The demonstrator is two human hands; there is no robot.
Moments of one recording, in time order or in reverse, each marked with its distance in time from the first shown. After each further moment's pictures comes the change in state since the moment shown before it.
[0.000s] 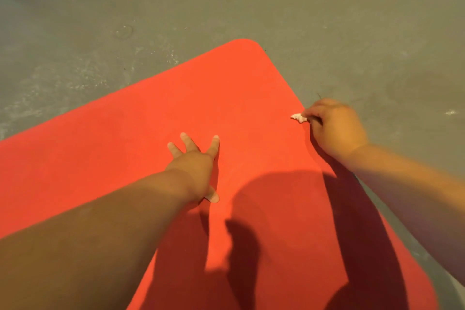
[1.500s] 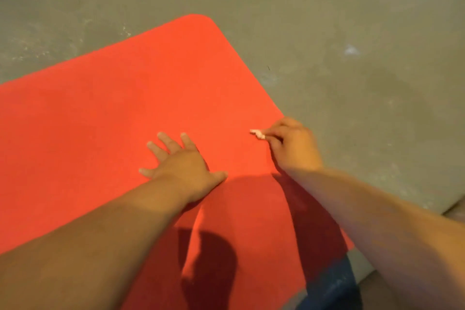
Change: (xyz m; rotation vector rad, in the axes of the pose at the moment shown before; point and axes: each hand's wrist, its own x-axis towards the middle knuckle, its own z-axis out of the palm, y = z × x) left_hand -0.039 0.066 0.071 -0.169 0.202 -0.138; right_hand -0.116 -0.017 -0.005 0.156 -0.011 0.098
